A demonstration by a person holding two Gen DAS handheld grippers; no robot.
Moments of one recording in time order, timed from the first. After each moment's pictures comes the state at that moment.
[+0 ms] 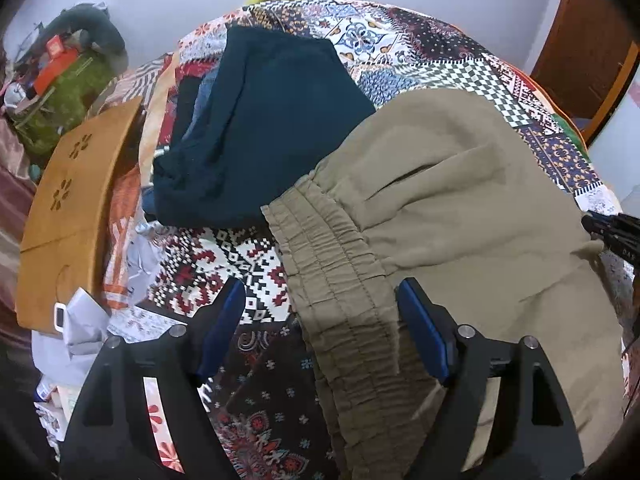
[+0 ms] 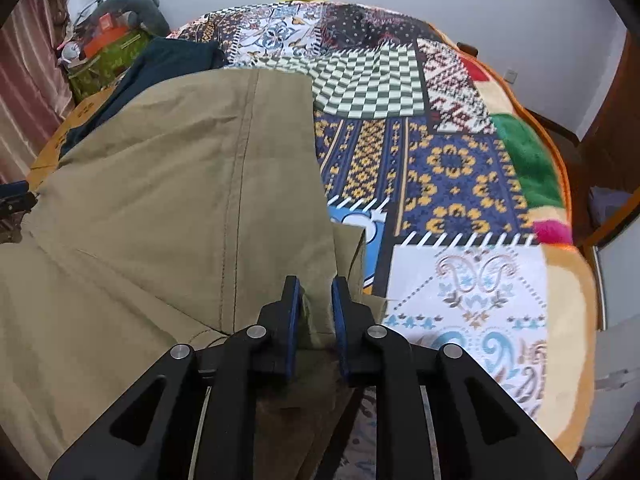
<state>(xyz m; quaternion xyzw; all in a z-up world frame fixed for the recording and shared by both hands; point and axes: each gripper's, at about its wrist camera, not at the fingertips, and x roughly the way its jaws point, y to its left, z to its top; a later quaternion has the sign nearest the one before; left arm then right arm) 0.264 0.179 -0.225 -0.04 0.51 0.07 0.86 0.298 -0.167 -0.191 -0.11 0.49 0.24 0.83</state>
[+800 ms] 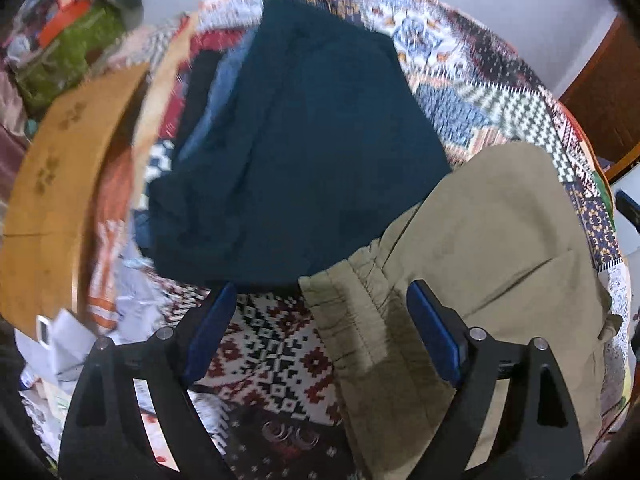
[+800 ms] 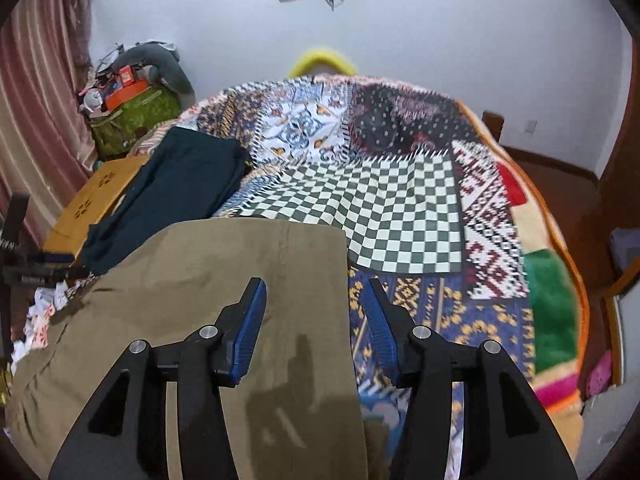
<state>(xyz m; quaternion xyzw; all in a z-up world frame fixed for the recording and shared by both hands) 0.343 0.242 -0.257 -0.12 0.55 0.09 0.82 0.388 -0.110 -0.142 -0.06 0.43 0.29 0.86</state>
